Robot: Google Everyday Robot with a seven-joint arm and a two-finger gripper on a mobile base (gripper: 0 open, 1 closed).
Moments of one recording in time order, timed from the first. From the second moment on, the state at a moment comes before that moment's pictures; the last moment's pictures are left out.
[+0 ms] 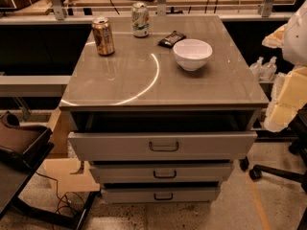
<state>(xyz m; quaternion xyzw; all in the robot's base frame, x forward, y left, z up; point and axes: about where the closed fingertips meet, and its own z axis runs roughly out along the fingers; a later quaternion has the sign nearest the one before) 0.438 -0.215 0.982 -0.60 0.78 -0.04 0.17</state>
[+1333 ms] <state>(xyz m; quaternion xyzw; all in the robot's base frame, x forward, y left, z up) 0.369 -0.257 0.865 -0.59 0.79 -0.07 0.13</state>
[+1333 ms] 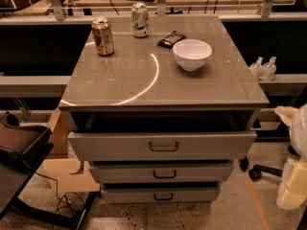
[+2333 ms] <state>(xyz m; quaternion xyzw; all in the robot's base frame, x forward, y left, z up) 0.328 -0.242 0.784 -0.64 0.76 -0.08 0.09</state>
